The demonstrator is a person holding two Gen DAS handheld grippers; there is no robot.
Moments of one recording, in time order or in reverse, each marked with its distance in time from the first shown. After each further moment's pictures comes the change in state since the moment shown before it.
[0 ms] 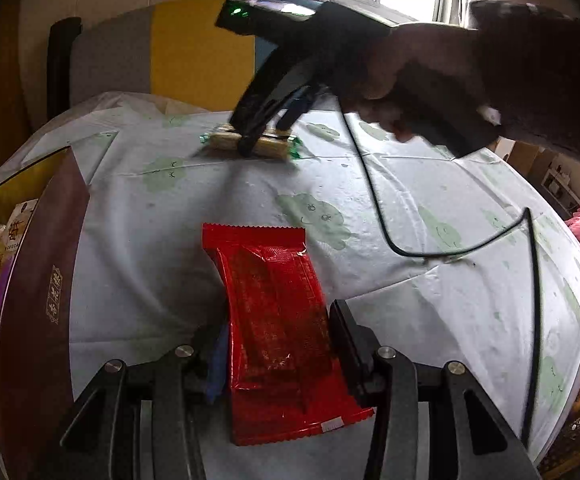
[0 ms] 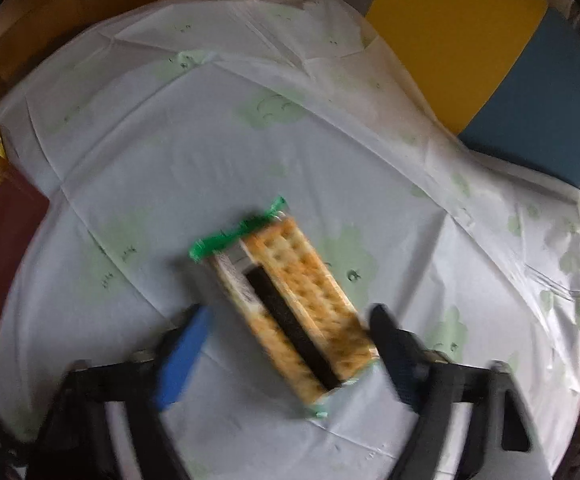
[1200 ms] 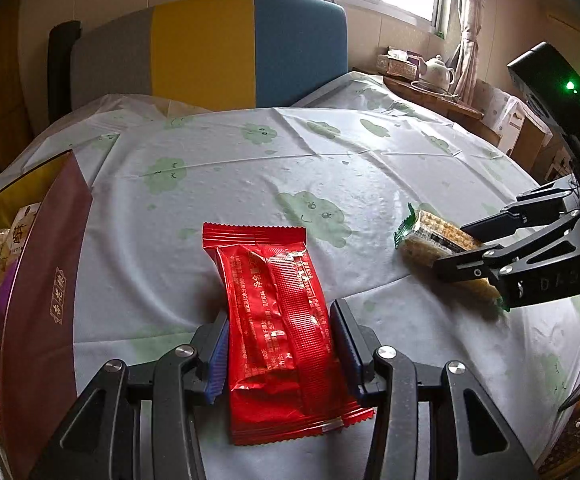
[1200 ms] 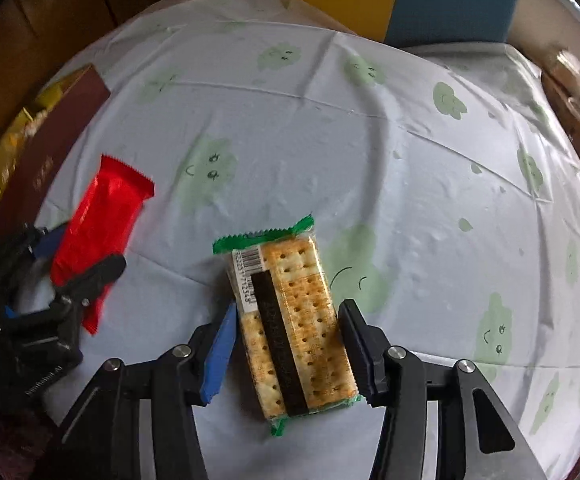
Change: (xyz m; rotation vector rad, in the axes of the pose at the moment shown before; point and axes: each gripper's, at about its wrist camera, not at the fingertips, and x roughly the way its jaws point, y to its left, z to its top) left arm 0.001 -0.002 0.001 0.010 0.009 0.016; right arm -0.095 0.033 -0.210 0.320 0.022 0.018
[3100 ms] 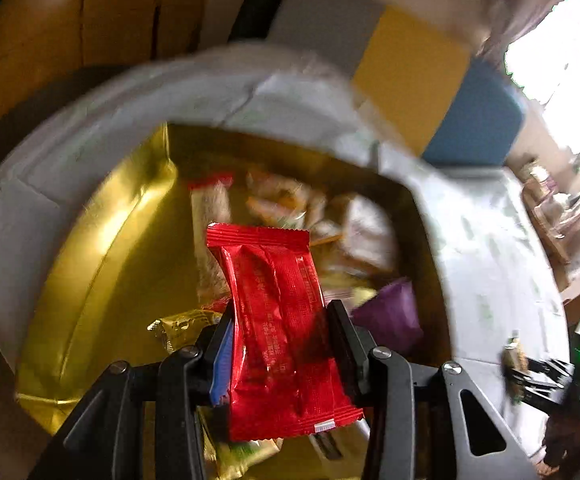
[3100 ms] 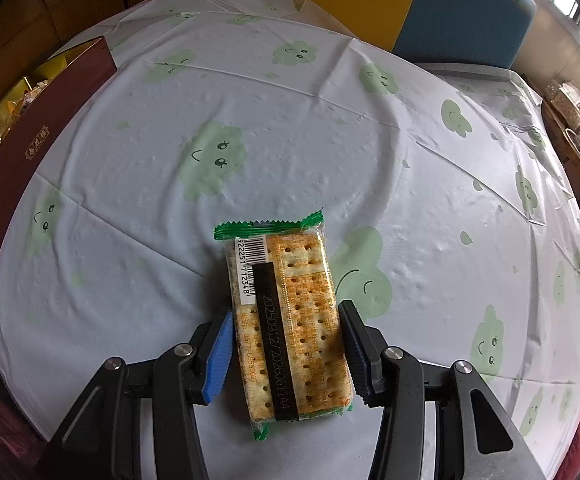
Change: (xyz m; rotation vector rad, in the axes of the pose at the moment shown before) left arm -0.100 0.230 -0.013 -0.577 0.115 0.192; right arm 0.016 0.026 -0.022 -0.073 -0.010 -0.058
